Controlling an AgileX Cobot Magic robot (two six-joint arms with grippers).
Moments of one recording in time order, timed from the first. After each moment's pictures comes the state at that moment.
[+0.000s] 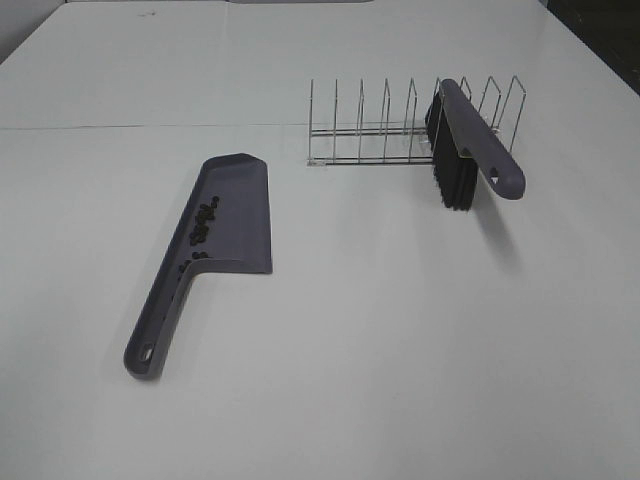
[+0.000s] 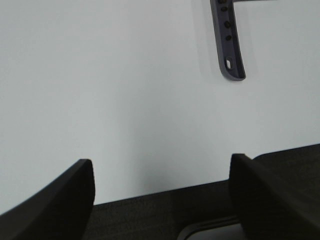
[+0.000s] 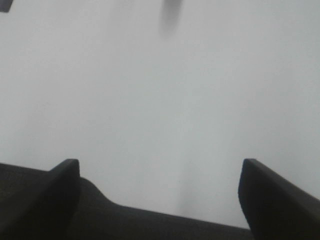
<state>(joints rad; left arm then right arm) -0.42 0.39 -0.61 0.16 1.22 -0.32 0.27 0.37 -0.52 -0.07 1.08 0.14</state>
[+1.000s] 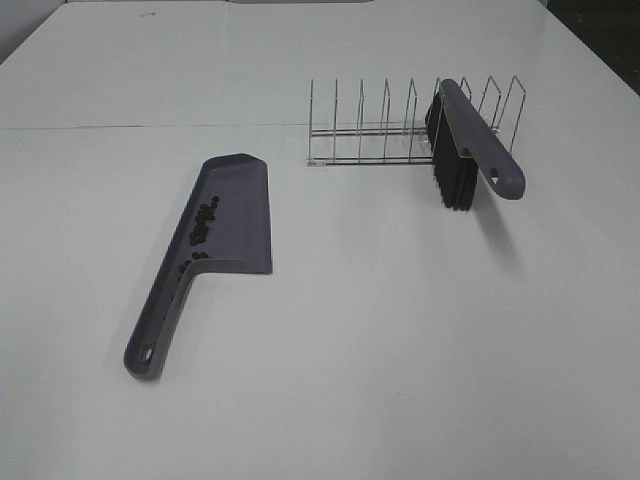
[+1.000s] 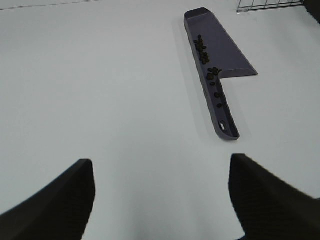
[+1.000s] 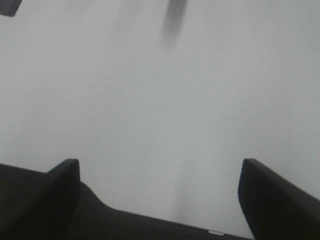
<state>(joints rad) -0.42 0.14 -0.51 0.19 1.07 -0.28 0.27 0.33 -0.50 -0.08 1.07 0.09</state>
